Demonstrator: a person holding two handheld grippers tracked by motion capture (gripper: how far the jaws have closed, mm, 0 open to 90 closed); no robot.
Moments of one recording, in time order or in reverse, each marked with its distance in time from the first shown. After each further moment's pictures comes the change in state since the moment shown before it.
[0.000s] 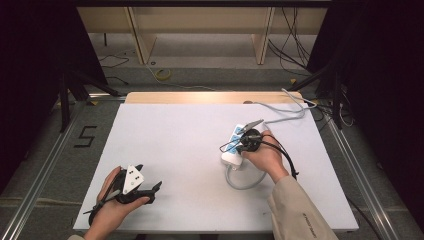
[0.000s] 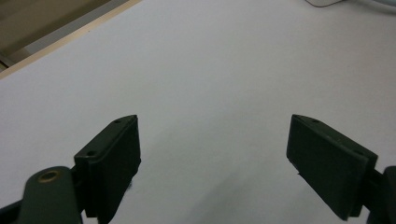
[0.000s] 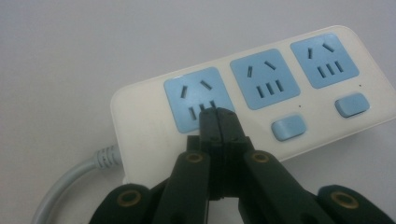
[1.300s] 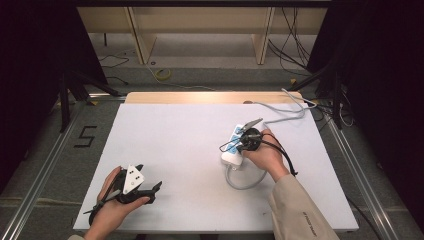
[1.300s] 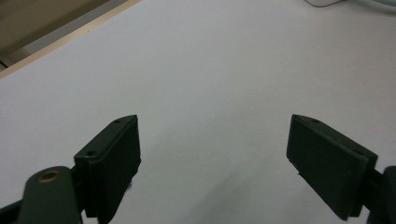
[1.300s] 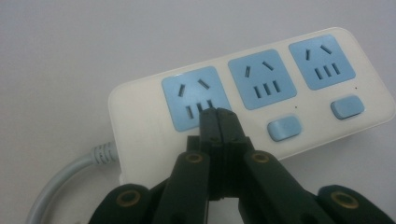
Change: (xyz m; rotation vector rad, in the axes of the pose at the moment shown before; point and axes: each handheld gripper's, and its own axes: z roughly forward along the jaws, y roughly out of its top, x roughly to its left) left arm -0.001 0.000 0.000 0.001 -0.002 -0.001; right arm -0.002 0.003 -0.001 0.016 -0.003 -0.025
